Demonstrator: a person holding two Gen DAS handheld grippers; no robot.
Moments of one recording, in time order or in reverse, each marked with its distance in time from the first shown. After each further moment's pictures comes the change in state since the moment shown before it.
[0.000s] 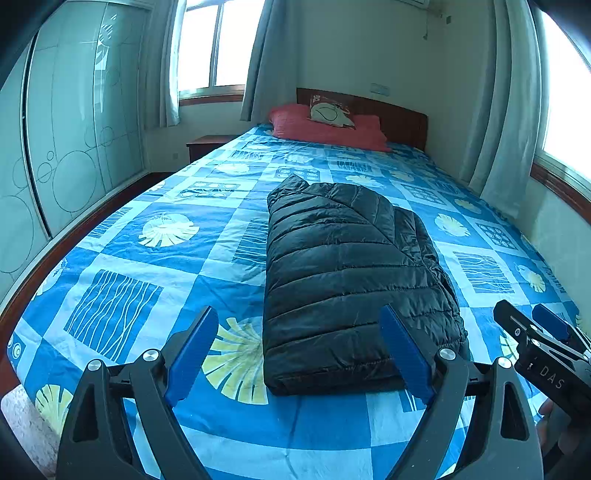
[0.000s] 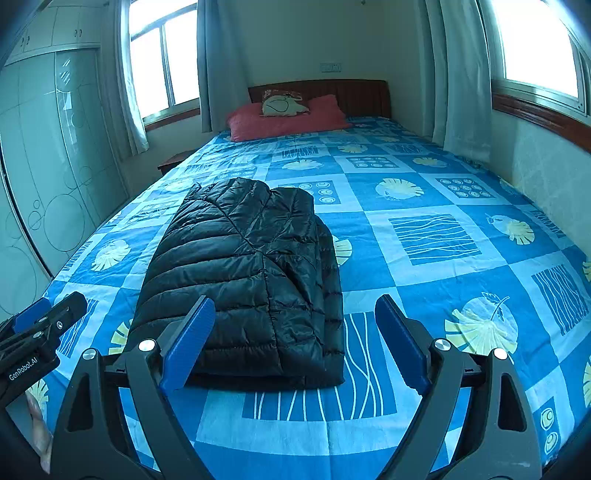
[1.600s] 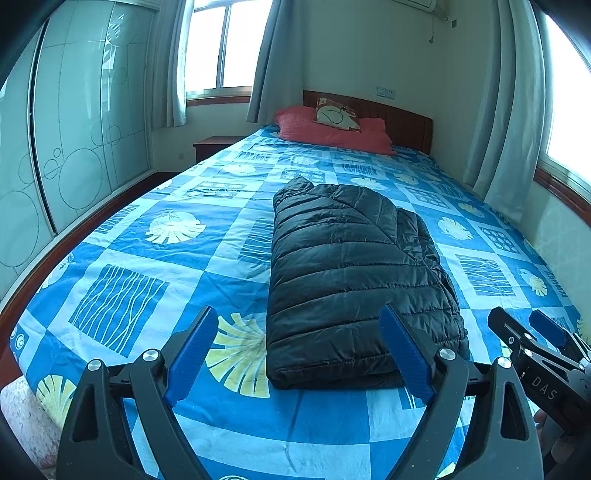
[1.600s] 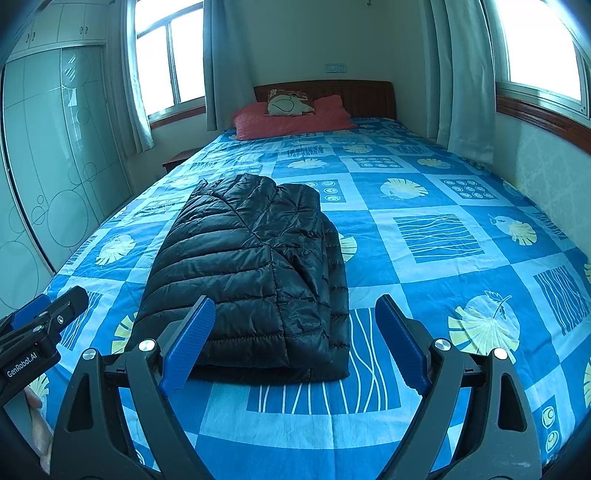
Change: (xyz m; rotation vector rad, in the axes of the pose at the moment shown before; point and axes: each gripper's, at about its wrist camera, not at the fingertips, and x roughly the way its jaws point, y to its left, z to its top) left arm -0.009 -0.003 -0.006 -0.018 -0.013 0.023; right arm -0.002 0.005 -0.004 -0.012 0.001 0.009
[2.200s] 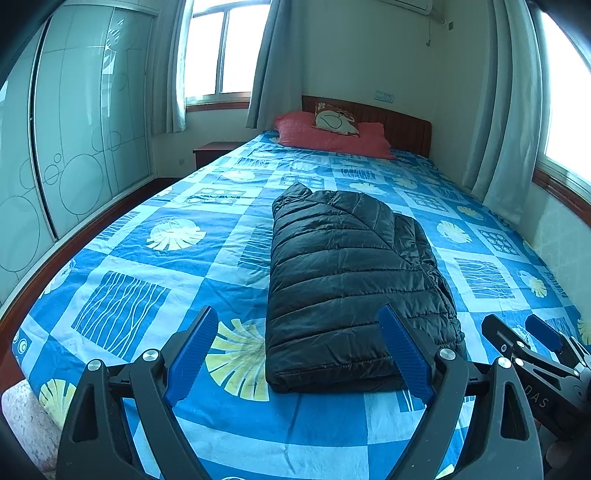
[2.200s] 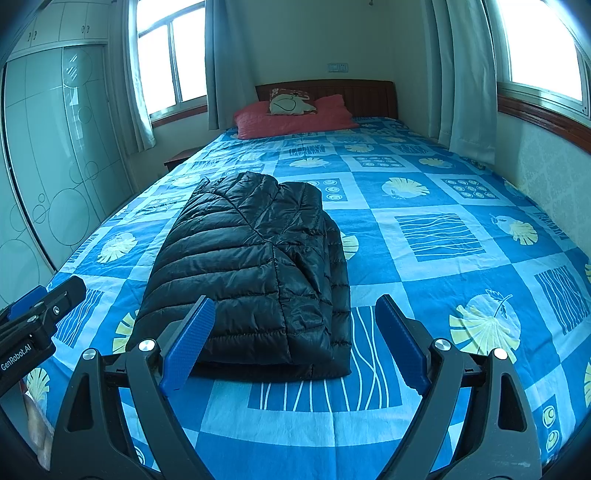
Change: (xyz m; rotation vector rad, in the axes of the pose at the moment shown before) left arm -0.004 -0.009 0.002 0.007 -0.021 0.007; right arm 0.001 0.003 -0.002 -0.001 0.001 0.005
